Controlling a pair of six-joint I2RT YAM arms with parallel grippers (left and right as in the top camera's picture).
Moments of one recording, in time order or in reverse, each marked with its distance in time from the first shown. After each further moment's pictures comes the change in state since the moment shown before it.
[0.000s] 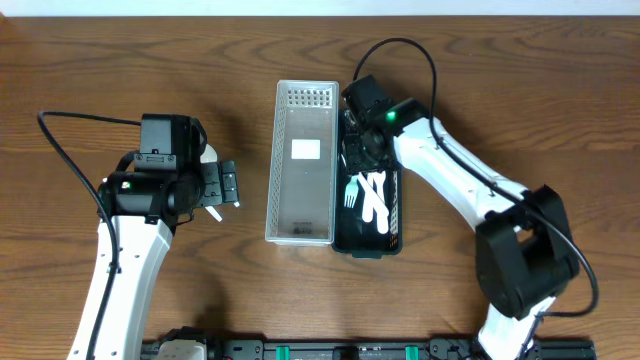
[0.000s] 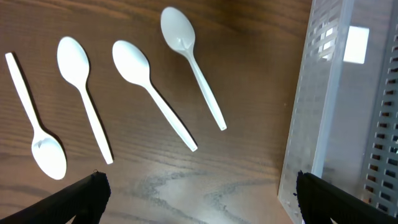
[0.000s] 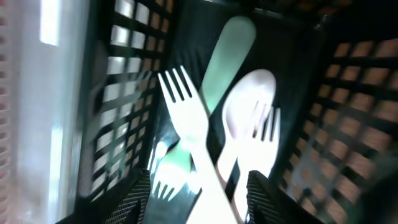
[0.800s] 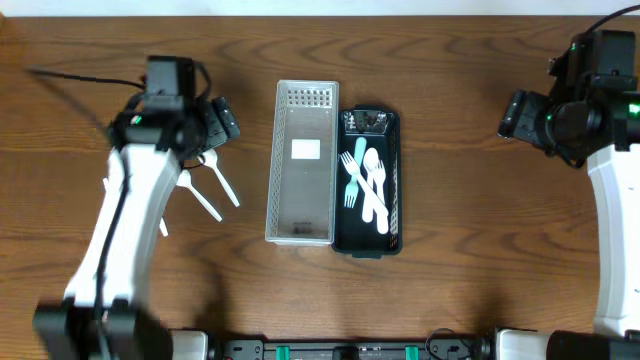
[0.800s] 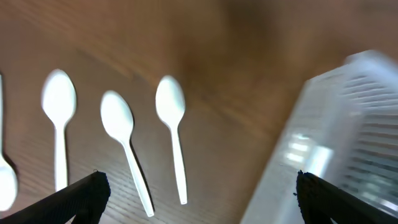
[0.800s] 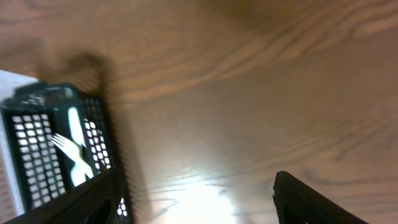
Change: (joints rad) left arm 0.003 0.315 0.255 0.096 -0.050 -0.335; right arm -0.600 -0.407 0.123 -0.359 0.022 -0.084
